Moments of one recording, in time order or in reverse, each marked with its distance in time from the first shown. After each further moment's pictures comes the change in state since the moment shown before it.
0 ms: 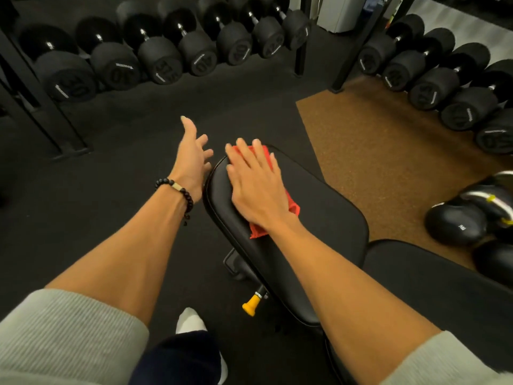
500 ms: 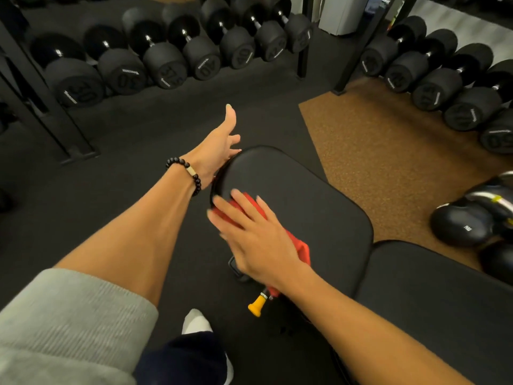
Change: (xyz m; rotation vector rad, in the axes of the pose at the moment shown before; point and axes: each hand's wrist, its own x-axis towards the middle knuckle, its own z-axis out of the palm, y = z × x) left_hand -0.021 0.036 0.018 0.391 -0.314 -0.099; right_hand -0.085 -0.013 -0.002 -0.139 -0.120 -0.365
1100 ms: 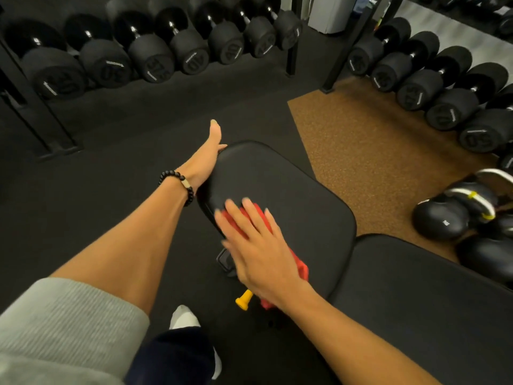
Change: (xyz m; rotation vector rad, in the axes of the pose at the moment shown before) left_hand 0.015 -0.034 0.004 -0.018 0.107 0.014; right_hand -0.039 -0.005 -0.002 0.039 -0.019 0.159
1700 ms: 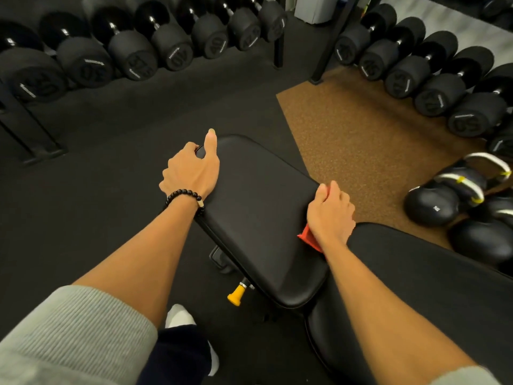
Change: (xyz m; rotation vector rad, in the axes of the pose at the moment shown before) left_hand -0.004 -0.020 0.044 0.522 0.723 0.104; right_hand -0.007 0.135 0.001 0.319 0.207 1.186
